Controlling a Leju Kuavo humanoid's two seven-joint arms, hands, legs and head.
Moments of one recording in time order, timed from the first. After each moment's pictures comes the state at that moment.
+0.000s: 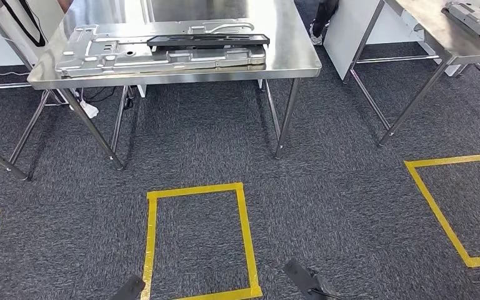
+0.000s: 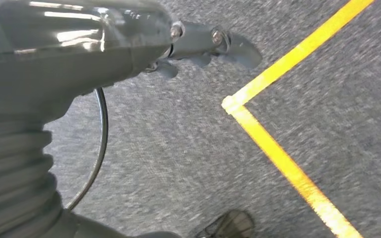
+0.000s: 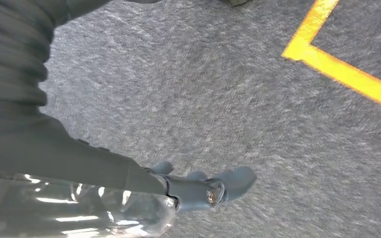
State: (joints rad) left arm -0.08 -0.15 0.34 -0.19 -0.98 -0.04 -0.20; right arm -0.06 0.01 0.29 -0.17 0.32 -0.33 -0.06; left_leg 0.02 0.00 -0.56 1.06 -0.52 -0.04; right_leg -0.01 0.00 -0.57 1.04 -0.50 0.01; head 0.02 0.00
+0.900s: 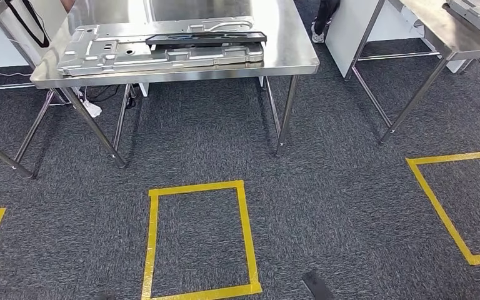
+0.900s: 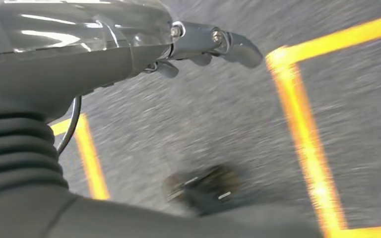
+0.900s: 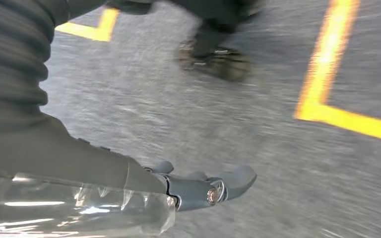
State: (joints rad) left arm 0.12 -0.06 0.13 -0.31 -0.27 -0.02 -0.06; right arm 0.07 0.01 0.11 -0.33 0.09 -0.10 -0.02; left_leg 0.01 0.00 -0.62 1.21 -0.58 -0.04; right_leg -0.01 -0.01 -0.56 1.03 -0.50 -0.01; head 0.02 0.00
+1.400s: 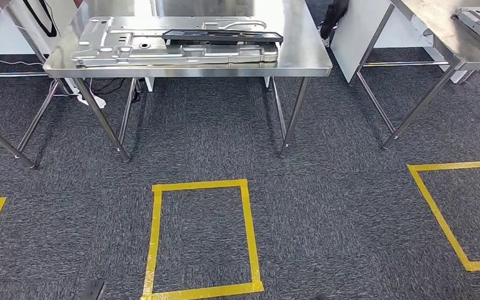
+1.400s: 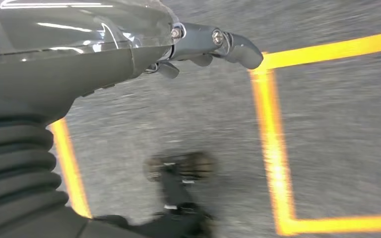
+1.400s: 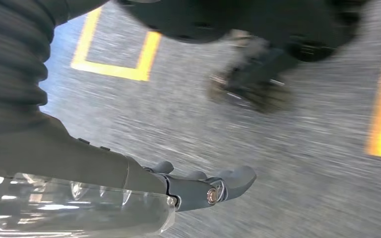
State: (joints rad) left arm 0.09 -0.03 0.04 -0.44 -0.04 0.00 -0.01; right arm 0.21 0.00 0.04 -0.32 0.02 -0.02 0.00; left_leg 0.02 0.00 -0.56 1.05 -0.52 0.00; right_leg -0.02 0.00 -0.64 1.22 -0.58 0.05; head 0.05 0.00
